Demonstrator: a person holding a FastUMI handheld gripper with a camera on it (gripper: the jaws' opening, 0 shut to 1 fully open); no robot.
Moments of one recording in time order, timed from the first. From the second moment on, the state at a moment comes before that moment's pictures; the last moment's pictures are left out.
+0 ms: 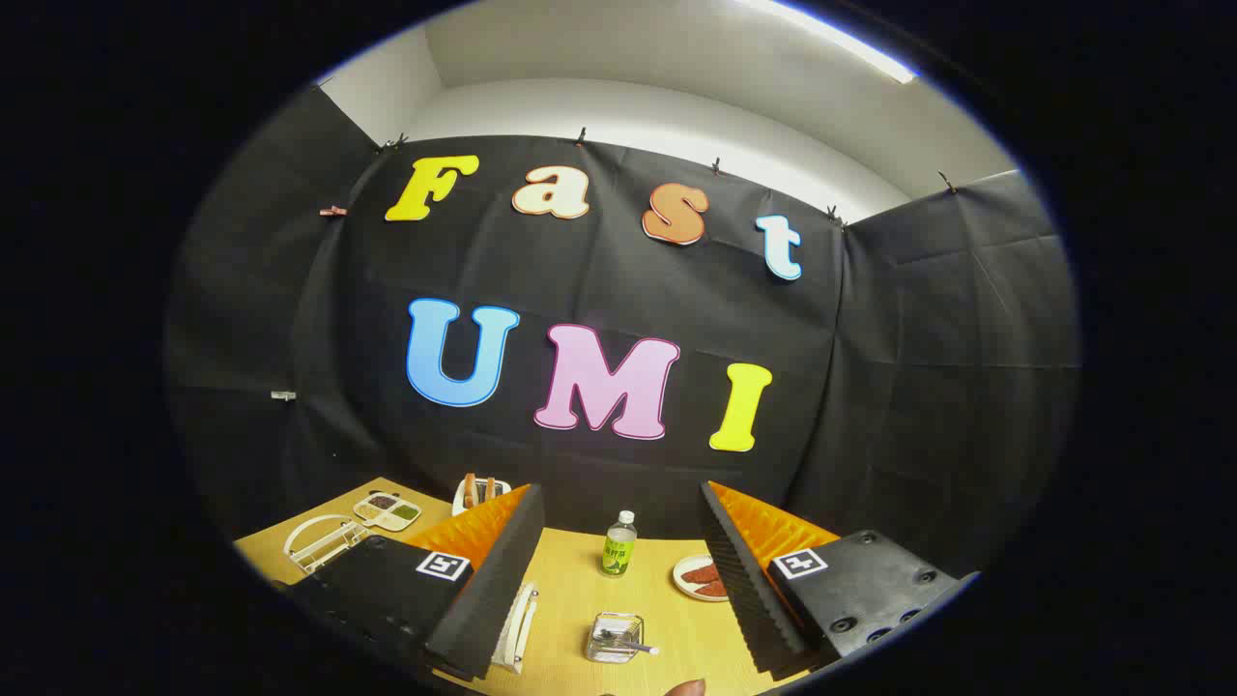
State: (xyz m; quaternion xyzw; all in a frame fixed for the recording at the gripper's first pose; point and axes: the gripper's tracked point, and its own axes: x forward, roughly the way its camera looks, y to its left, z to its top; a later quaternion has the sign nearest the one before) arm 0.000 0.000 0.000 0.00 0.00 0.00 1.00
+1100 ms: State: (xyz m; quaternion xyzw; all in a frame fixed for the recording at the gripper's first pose) arm 0.008 0.014 -0.009 -0.01 0.01 0.02 1.00
